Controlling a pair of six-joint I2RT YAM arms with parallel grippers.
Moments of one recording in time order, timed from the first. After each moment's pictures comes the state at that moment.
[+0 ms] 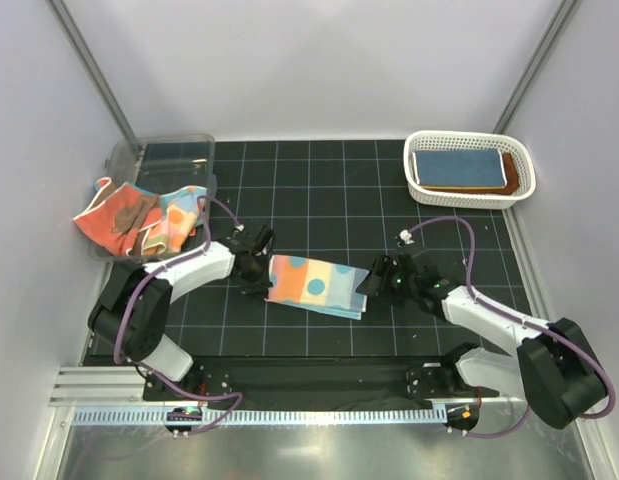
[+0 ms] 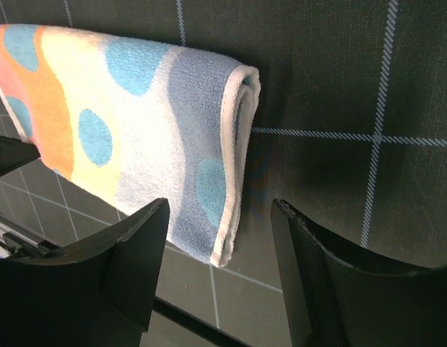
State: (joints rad) left arm -0.56 1.55 0.87 -0.59 0.02 -0.65; right arm 0.50 1.12 0.44 -0.16 -0.15 0.80
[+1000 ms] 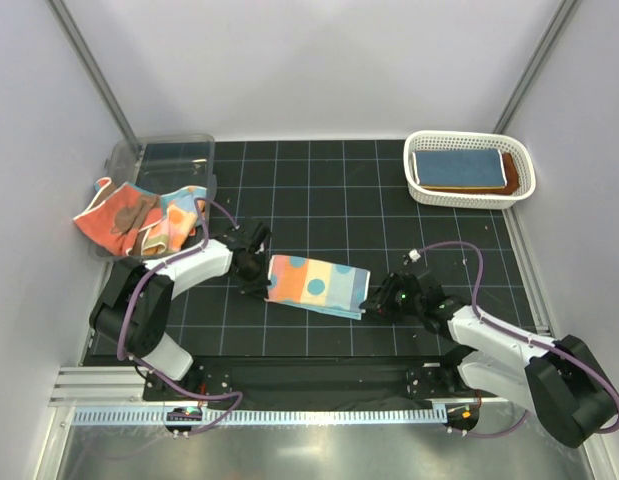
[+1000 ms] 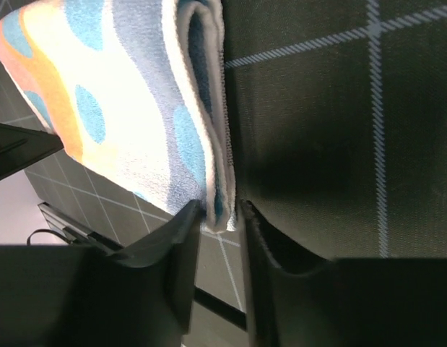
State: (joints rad) left arm -0.52 1.58 0.87 -0.59 0.10 -0.65; right arm 0.53 1.02 0.27 -0.06 -0.19 1.05
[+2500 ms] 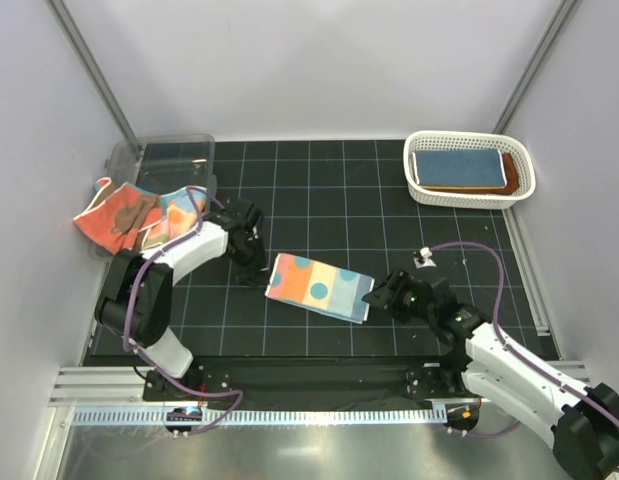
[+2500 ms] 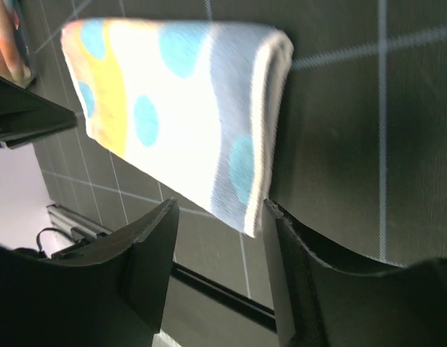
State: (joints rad) left arm -0.42 1.63 0.99 -0.70 0.16 -0.65; right arm 0.56 0.73 0.26 -0.22 -0.11 1.04
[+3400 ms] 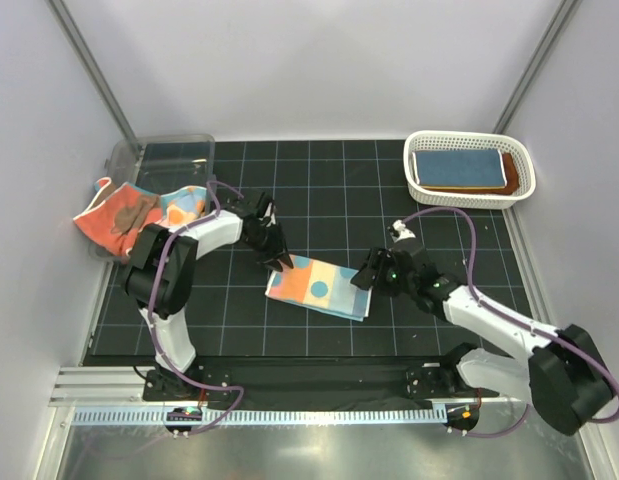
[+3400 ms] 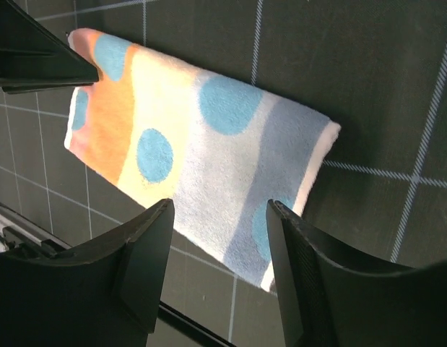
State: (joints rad) left arm -0.42 1.85 1.15 -0.50 0.35 -0.63; right arm 0.56 1.11 0.50 -0.12 -0.09 0.73
